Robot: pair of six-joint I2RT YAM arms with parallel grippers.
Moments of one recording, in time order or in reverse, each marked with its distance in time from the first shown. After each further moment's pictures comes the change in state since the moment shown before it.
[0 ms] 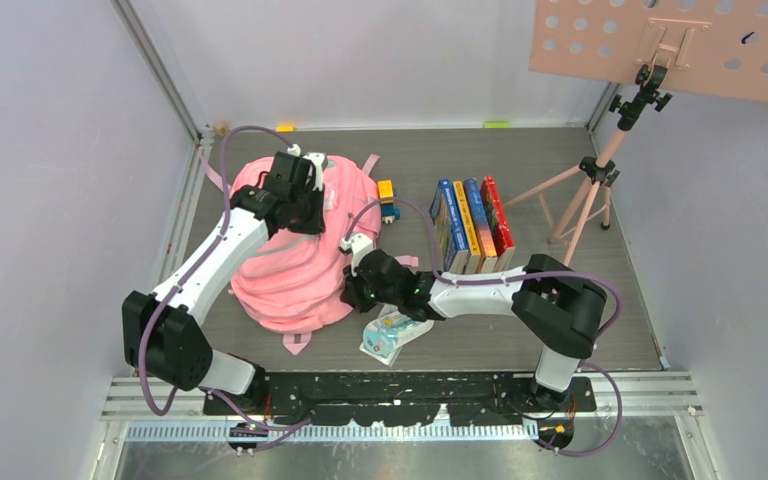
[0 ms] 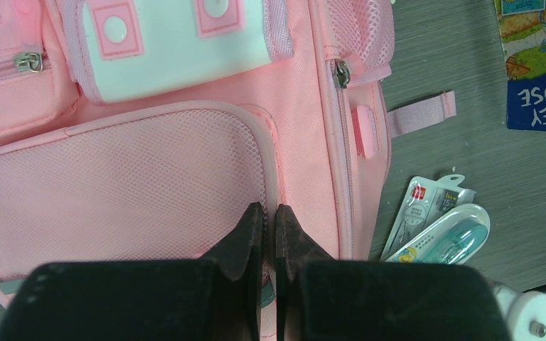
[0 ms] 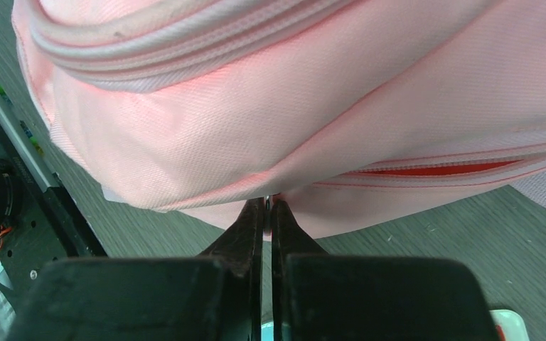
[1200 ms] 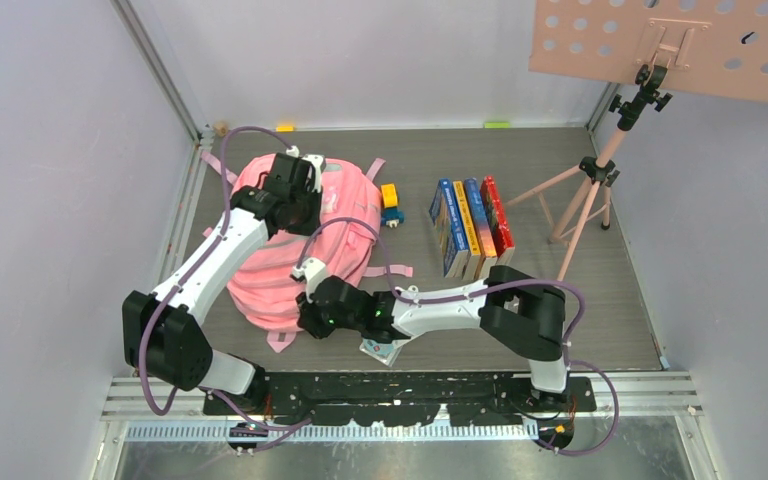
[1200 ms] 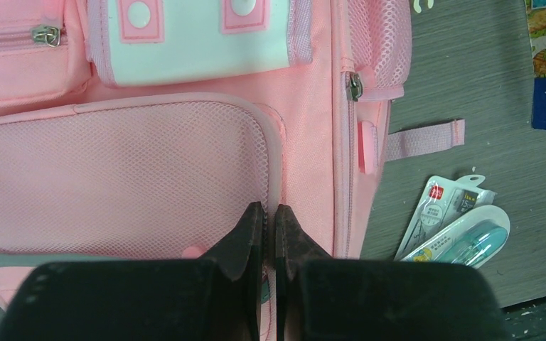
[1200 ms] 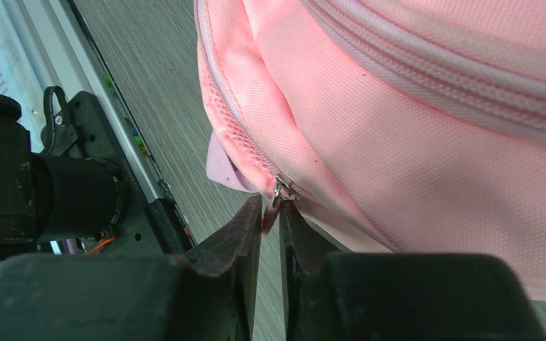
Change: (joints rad) left arm 0.004 0.000 -0.008 -0.011 -0.032 0.009; right arm 0.203 0.166 0.227 0.001 0.045 0.031
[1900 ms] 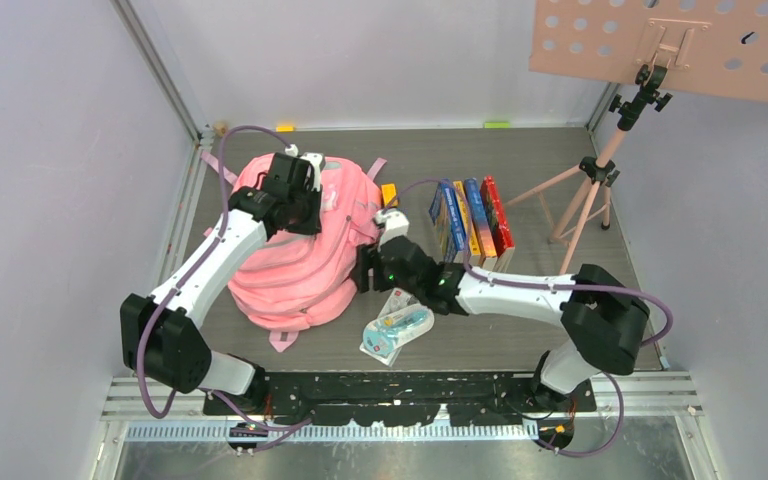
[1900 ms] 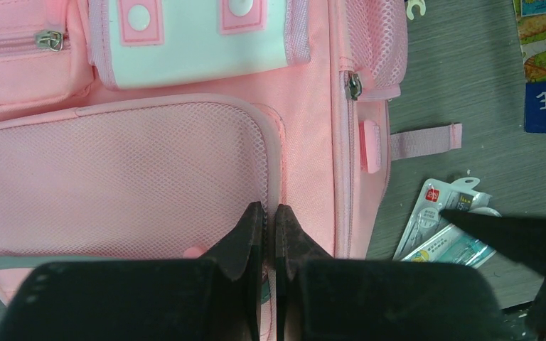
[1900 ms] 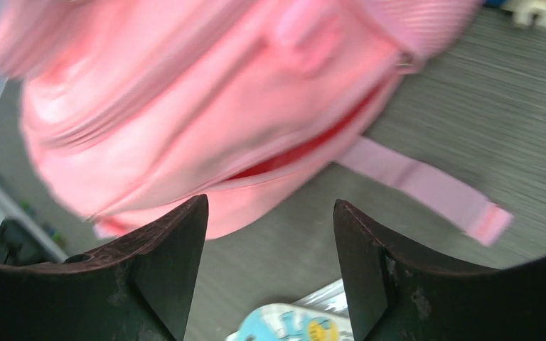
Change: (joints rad) left arm 0.000 -0.013 0.000 0.009 0.000 0.001; right arm -0.197 -0.368 -0.237 -0.134 0.185 0.101
